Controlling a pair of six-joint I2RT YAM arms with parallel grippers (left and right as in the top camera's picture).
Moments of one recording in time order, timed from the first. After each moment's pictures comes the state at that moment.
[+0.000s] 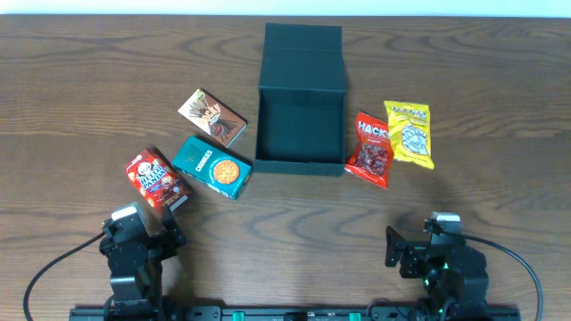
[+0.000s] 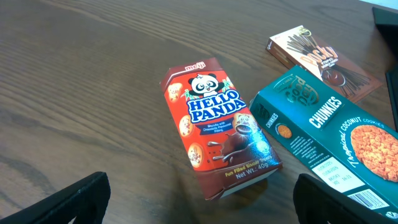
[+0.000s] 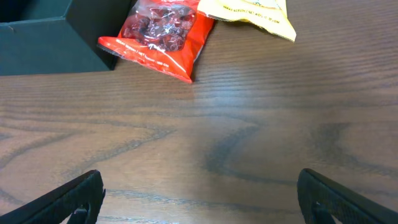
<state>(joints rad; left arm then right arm) 0.05 0.01 0.16 -0.66 -0.19 -0.23 0.08 0.01 0.22 -0.87 -0.05 0.18</state>
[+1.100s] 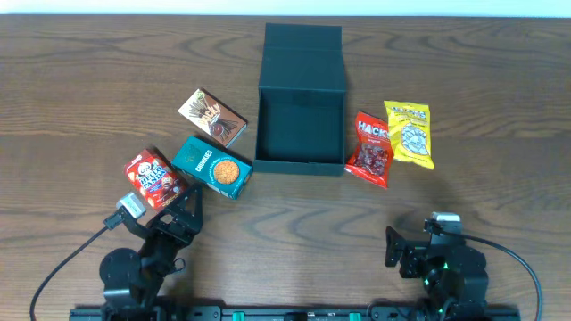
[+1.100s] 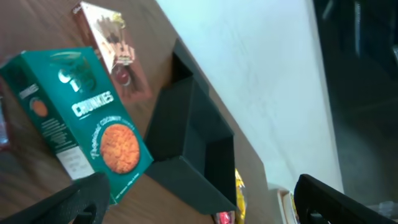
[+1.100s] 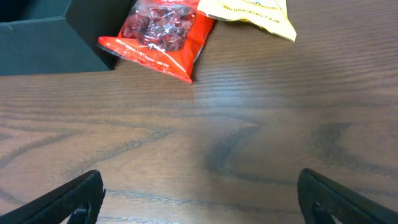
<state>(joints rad) 0.05 0.03 0.16 -0.35 0.39 -1.03 0.08 0.01 0.22 -0.87 -0.05 0.18</state>
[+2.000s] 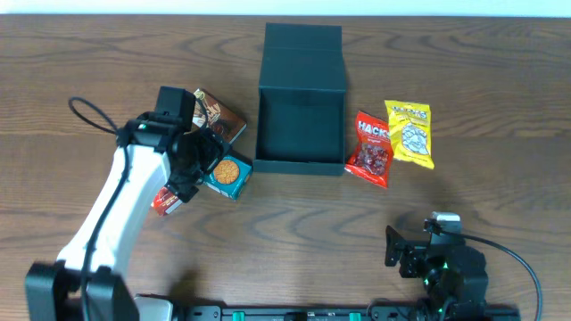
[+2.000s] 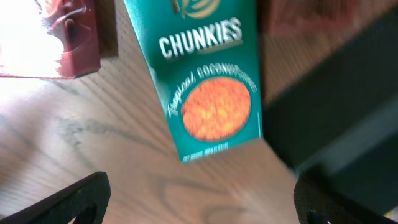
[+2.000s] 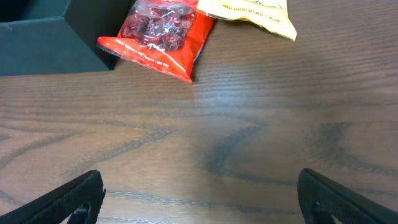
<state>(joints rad) -0.16 1.53 1.12 -0.97 0.20 -1.04 0.08 0.01 0.22 -0.87 -0.05 0.18</state>
